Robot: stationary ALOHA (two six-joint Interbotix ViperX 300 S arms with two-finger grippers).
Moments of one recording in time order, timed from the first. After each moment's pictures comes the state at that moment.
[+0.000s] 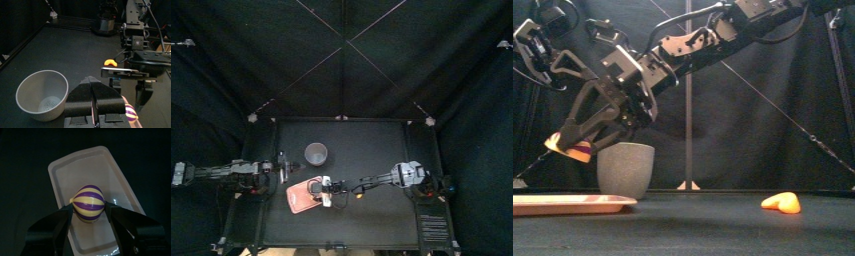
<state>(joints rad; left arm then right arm) 0.17 -0.97 1.21 -0.05 0.00 0.00 0.08 0.50 0.01 0.02 0.14 0.04</state>
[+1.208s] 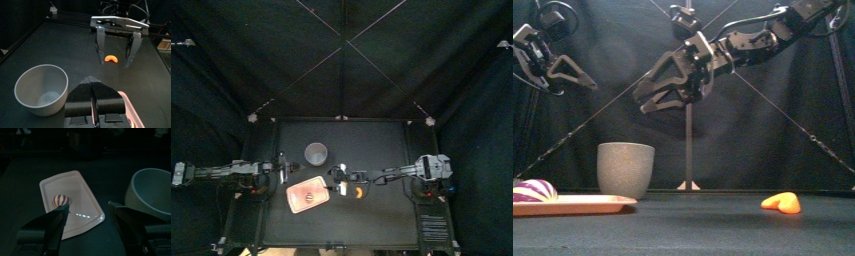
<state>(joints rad) 0.17 -0.97 1.24 -0.06 0.00 0.00 -0.03 0.11 0.50 -0.04 -0.26 0.04</state>
